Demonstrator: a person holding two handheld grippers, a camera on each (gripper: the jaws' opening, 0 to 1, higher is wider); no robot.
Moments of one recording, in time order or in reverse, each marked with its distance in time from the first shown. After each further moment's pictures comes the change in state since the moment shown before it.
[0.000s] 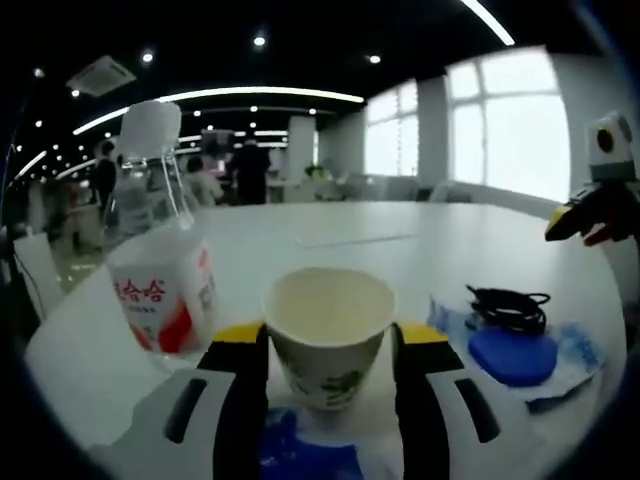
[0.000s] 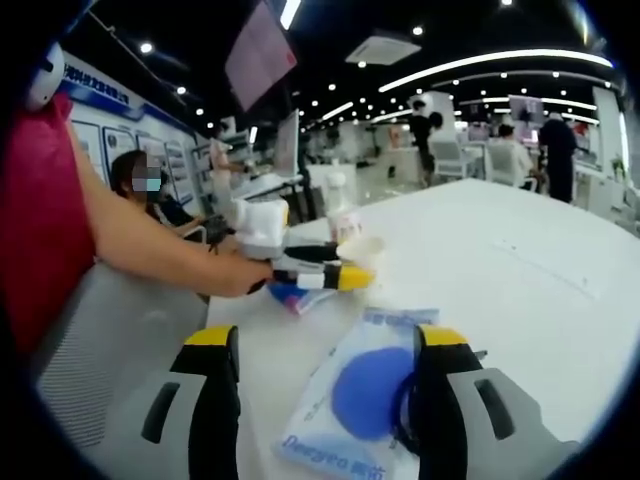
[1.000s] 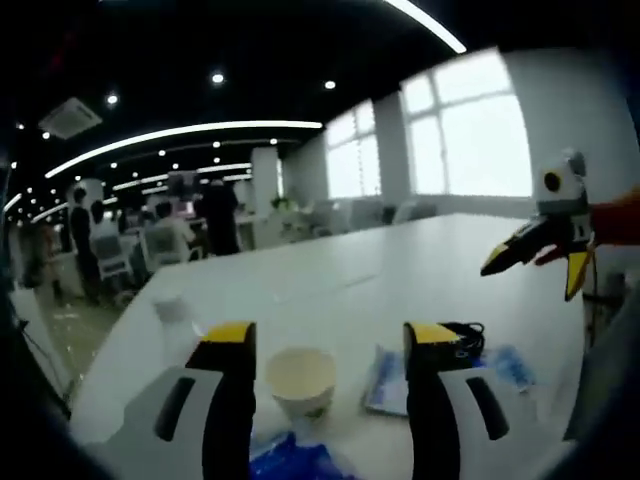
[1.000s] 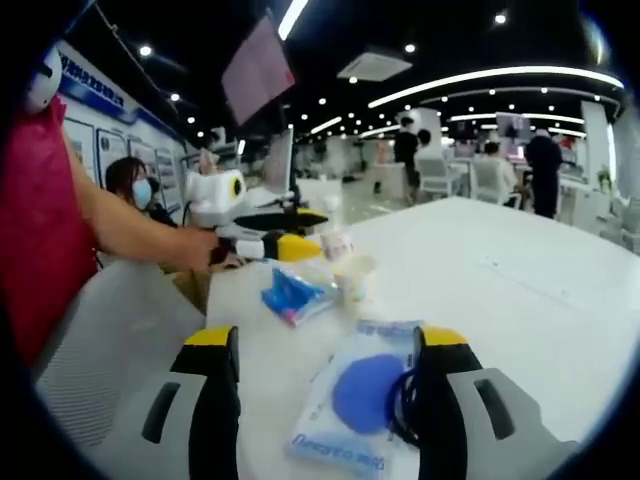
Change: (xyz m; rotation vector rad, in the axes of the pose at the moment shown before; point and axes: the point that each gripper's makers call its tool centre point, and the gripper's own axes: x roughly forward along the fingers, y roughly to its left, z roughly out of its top) left arm -0.077 -0.041 0.095 0.138 -0.120 -0.163; right arm -0.031 0.012 0.020 -0.025 -0.065 -0.084
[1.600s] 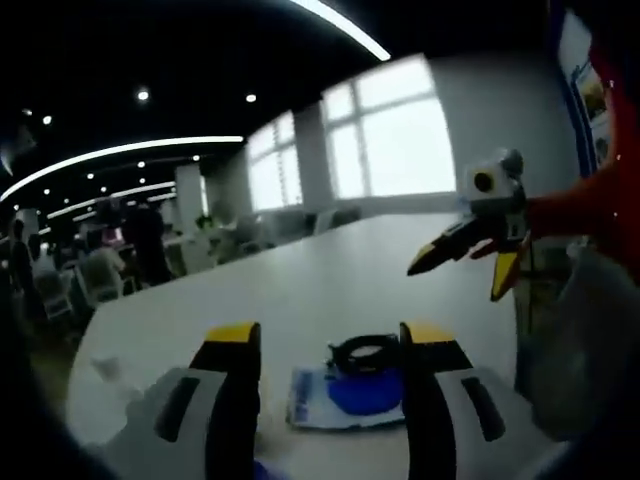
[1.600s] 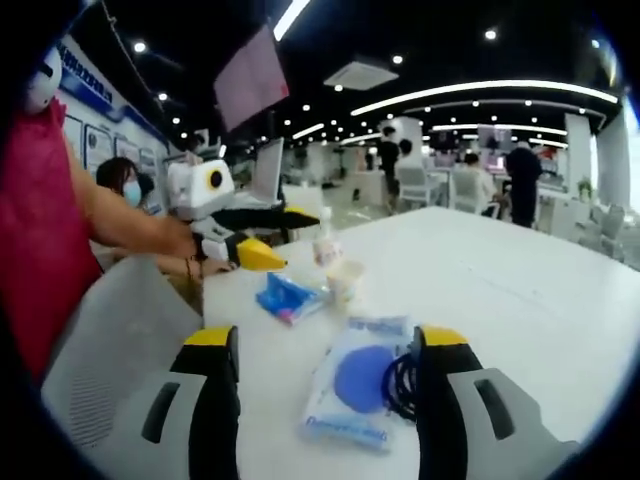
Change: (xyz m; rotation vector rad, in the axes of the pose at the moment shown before) left arm -0.014 -0.084 0.023 0.092 0.008 -0.359; right arm -0.043 0.015 0.002 -0.008 -0.018 -0.118
